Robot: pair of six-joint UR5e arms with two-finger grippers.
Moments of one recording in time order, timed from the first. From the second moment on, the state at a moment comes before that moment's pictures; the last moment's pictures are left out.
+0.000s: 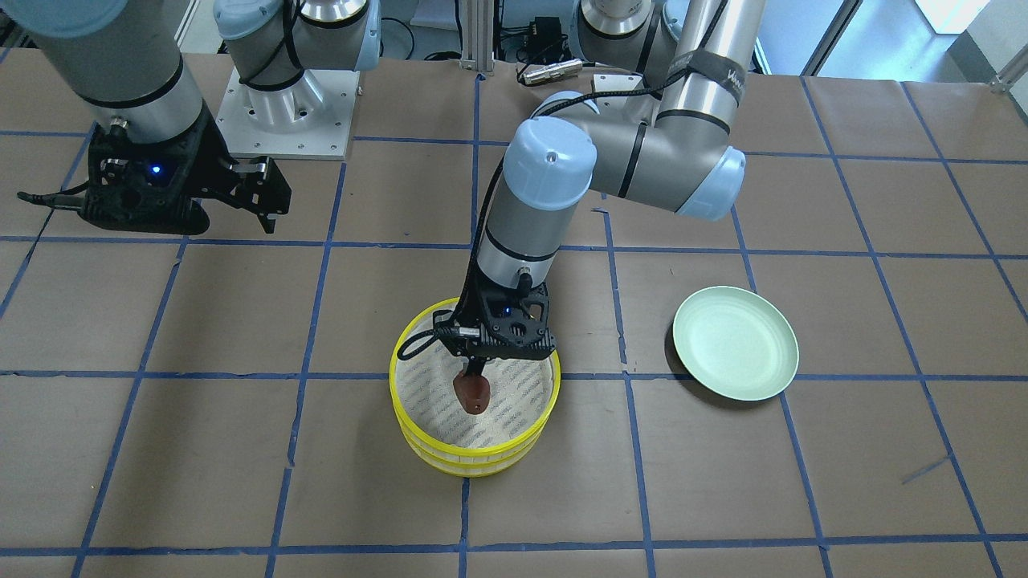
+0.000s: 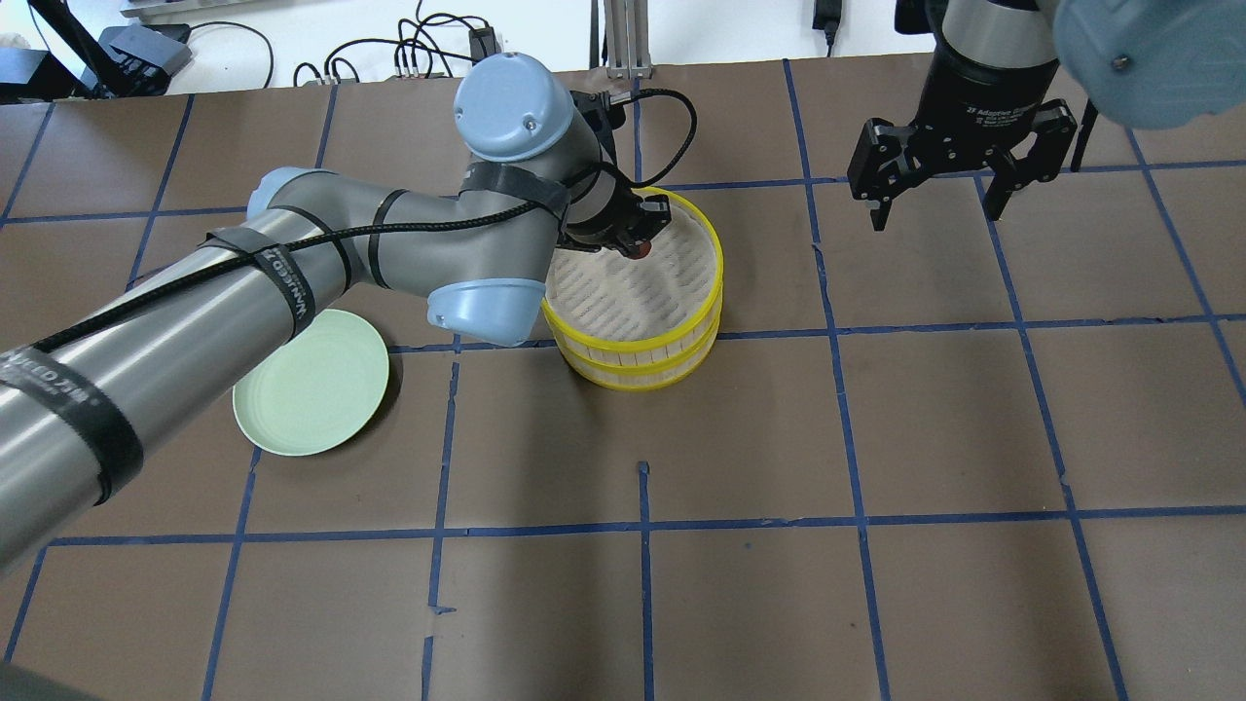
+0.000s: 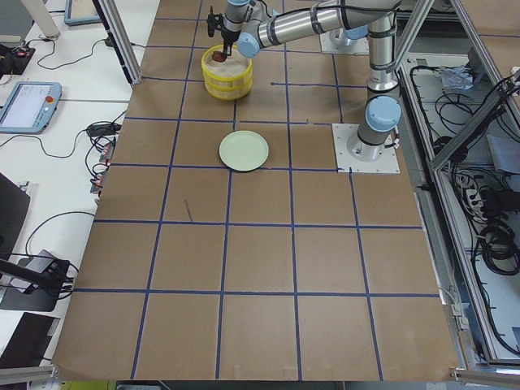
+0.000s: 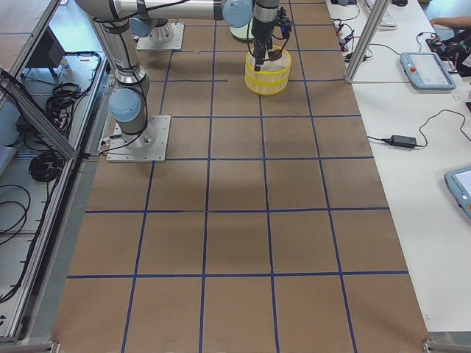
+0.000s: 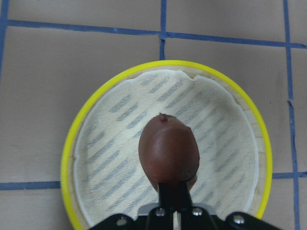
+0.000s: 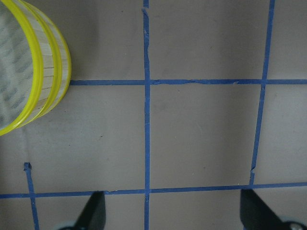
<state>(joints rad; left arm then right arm) -1.88 -1.98 -1.69 -0.73 1.43 -0.41 1.60 -1.49 1.49 -1.49 -1.64 0.01</state>
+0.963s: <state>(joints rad) -1.76 -1.79 -1.69 -1.02 1.44 -0.14 1.61 -1.52 1.47 -1.49 -1.53 0.02</state>
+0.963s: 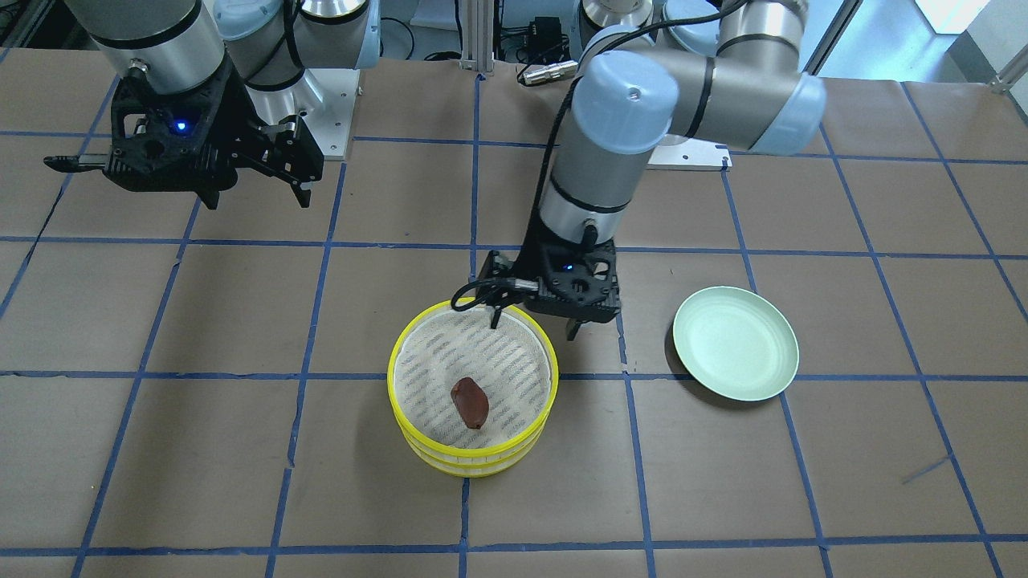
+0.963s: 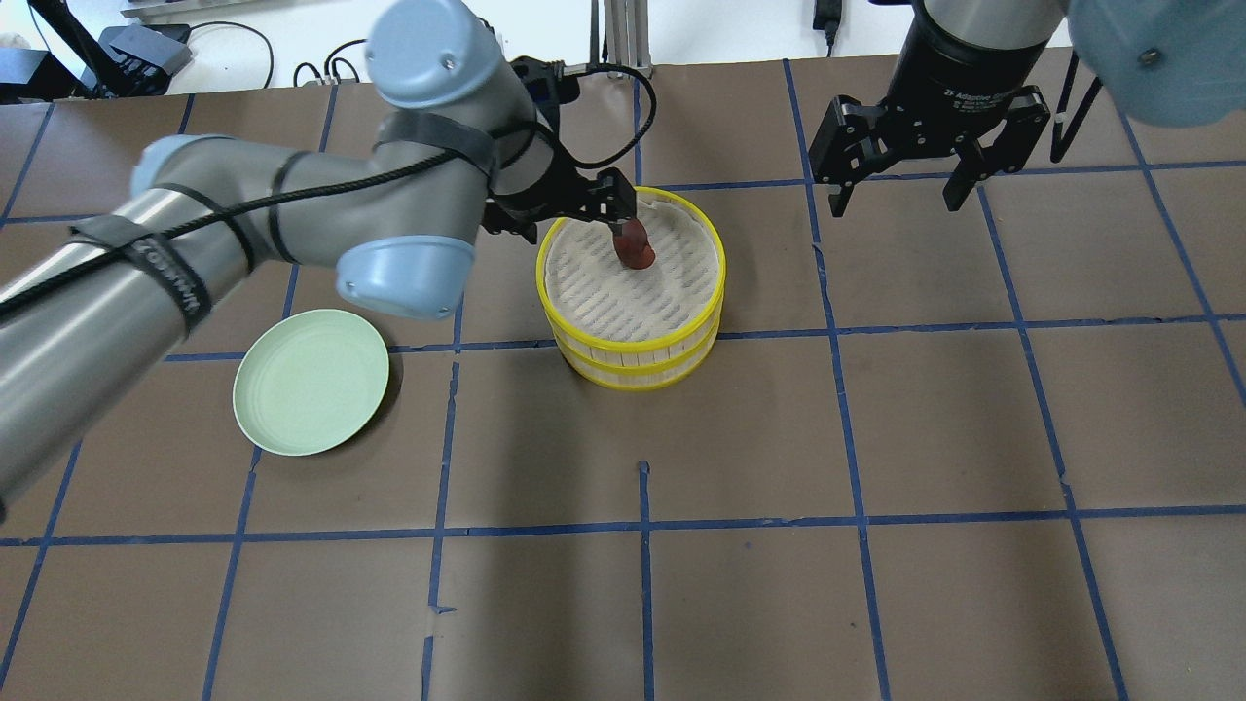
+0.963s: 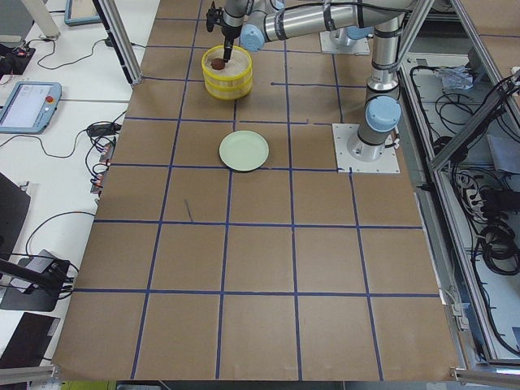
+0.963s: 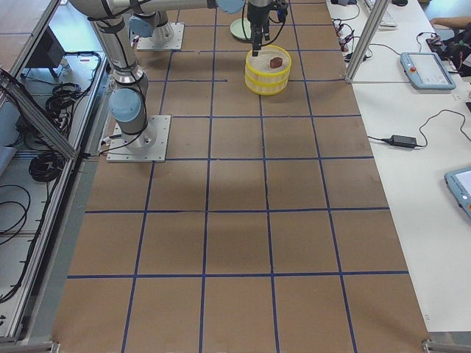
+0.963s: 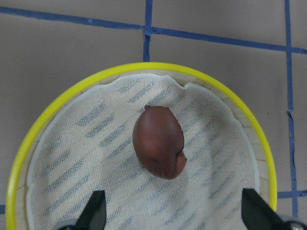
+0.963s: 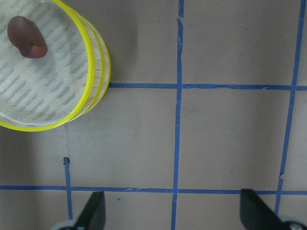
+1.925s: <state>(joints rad) -1.59 -1.58 -1.71 -1.40 1.62 0.09 1.61 -1.53 1.48 -1.47 -1.54 0.02</state>
